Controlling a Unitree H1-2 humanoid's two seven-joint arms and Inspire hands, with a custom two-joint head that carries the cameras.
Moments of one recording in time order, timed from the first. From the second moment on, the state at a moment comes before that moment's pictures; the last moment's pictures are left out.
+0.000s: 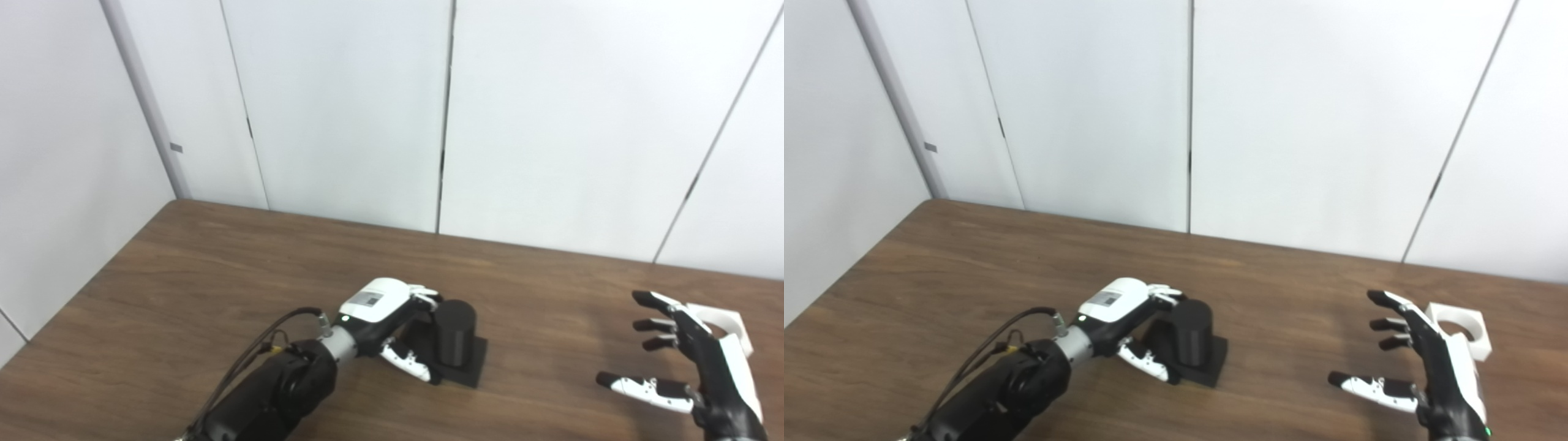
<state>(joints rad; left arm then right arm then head) -0.40 0.37 -0.50 0.22 0.65 -0.13 -0.09 -0.06 -0.20 -0.02 -0.16 -0.38 -0.02 -0.06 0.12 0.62</state>
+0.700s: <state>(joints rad) -0.44 0.38 -0.57 0.23 0.74 -0.17 -0.08 -0.08 -0.23 0.00 -0.19 -0.45 -0.03 -0.02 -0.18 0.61</state>
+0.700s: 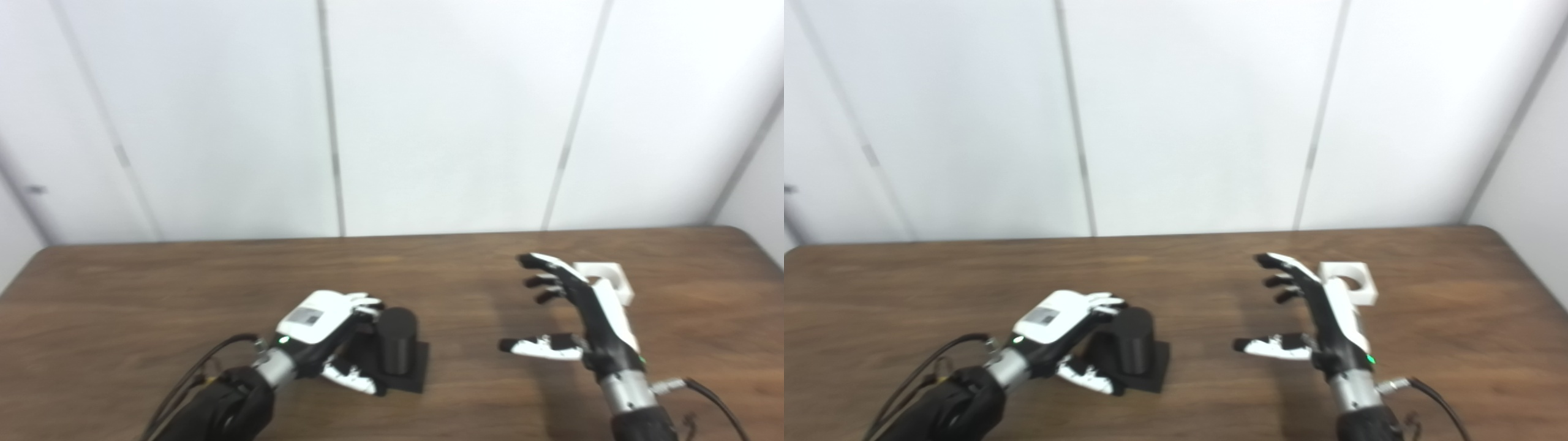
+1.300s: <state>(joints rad) -0.42 0.43 -0.56 0.20 0.73 -0.21 -0.09 -0.30 -0.58 0.08 -0.28 -0.67 0.28 0.38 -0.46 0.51</state>
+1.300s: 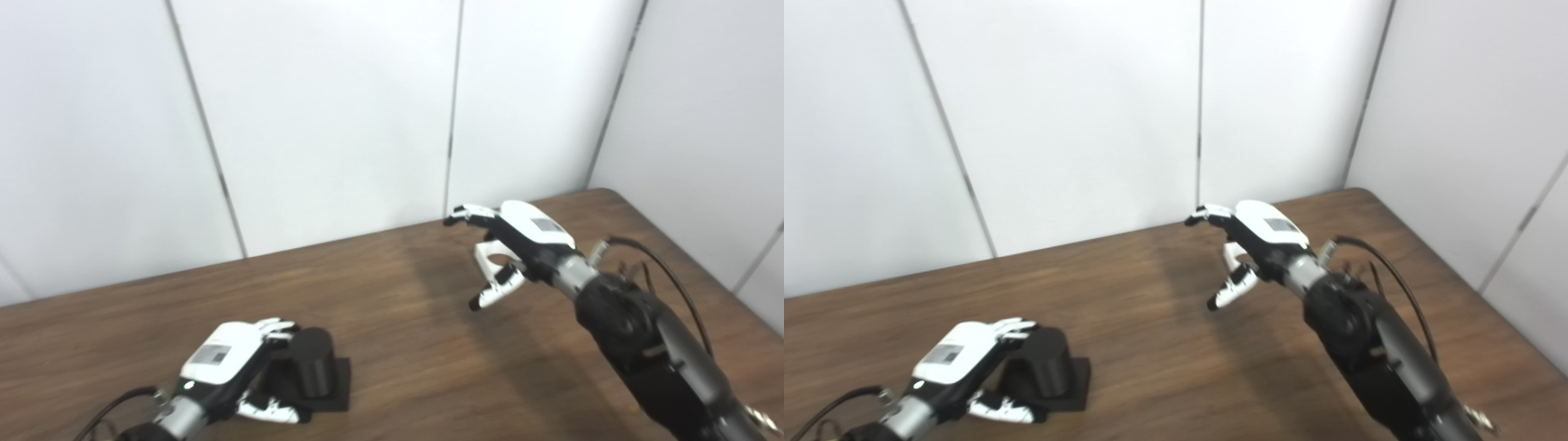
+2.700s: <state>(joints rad) -0.39 0.44 -0.52 0.24 0.70 -0.33 -0.05 -0.58 -0.62 0.33 0.25 -1.04 0.38 0.55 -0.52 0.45</state>
